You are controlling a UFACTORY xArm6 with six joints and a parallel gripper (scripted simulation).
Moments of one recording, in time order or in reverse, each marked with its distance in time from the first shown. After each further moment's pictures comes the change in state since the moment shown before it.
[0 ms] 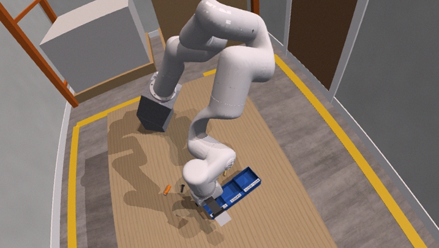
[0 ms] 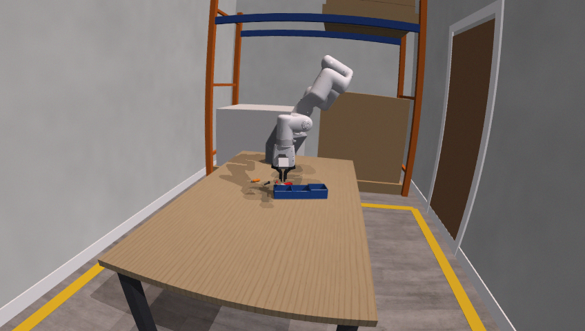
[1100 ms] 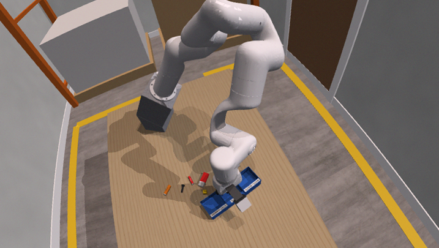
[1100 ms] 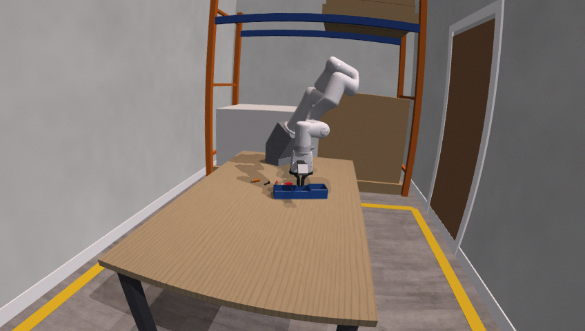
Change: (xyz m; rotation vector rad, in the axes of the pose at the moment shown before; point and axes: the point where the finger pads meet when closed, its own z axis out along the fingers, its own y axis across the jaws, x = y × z) arm -0.006 -0.084 0.027 0.001 -0.005 0.001
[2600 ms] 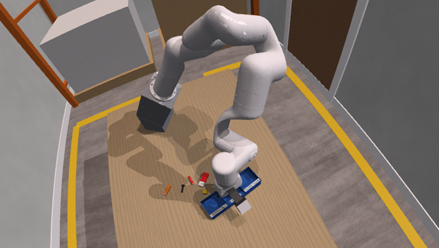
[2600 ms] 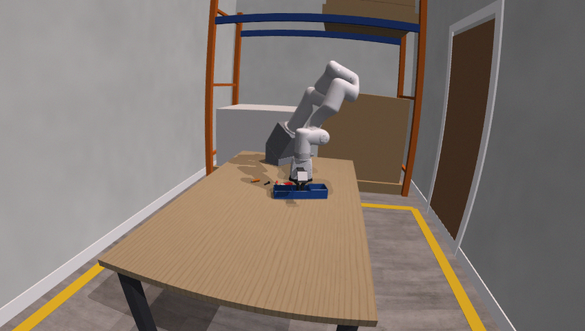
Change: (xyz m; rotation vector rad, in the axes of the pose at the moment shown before) arm 0.000 0.000 0.033 0.000 0.001 0.000
